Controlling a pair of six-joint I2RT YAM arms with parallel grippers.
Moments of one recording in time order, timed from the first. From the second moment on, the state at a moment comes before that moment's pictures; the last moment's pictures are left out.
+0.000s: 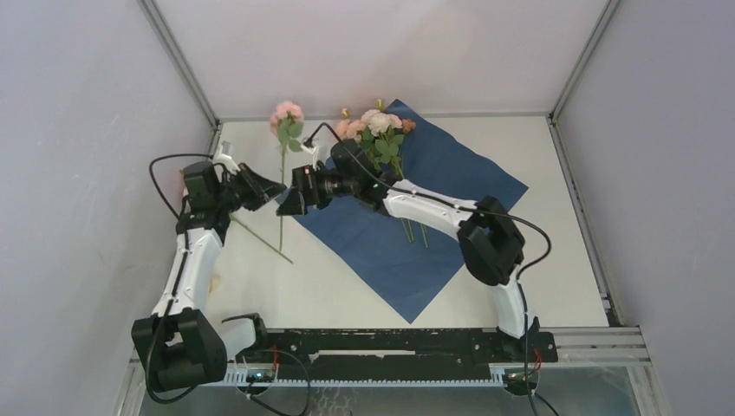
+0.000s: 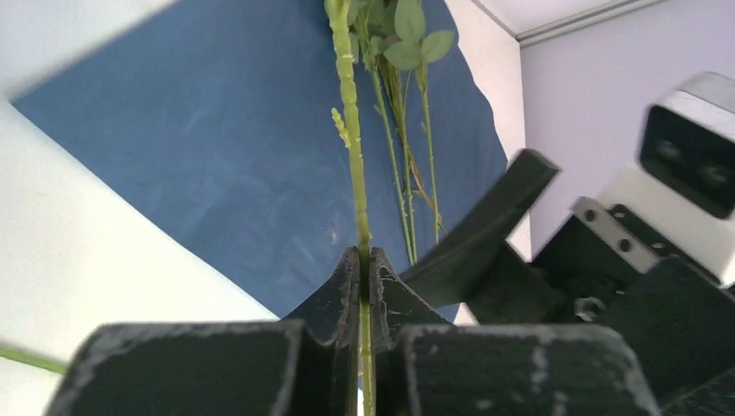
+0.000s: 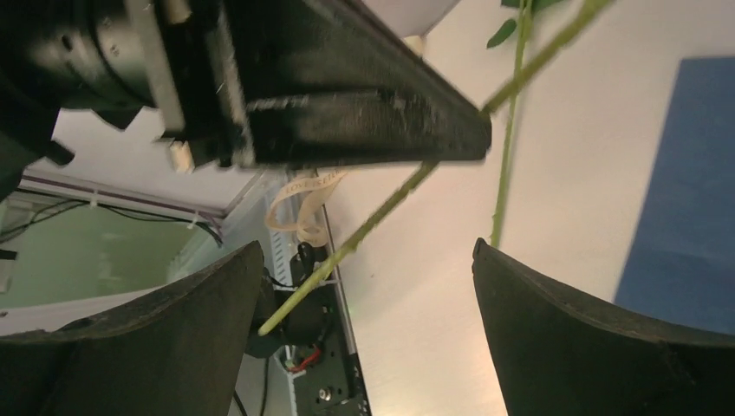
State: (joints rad) left arm 0.19 1.12 0.87 -0.24 0.66 -0.58; right arm 0.86 2.00 1.66 0.02 -0.58 0.58
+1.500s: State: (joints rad) left arm 0.43 2.04 1.50 -0.62 -0.12 -0.48; right arm 0.61 2.10 1.78 -0.93 0.32 0.12
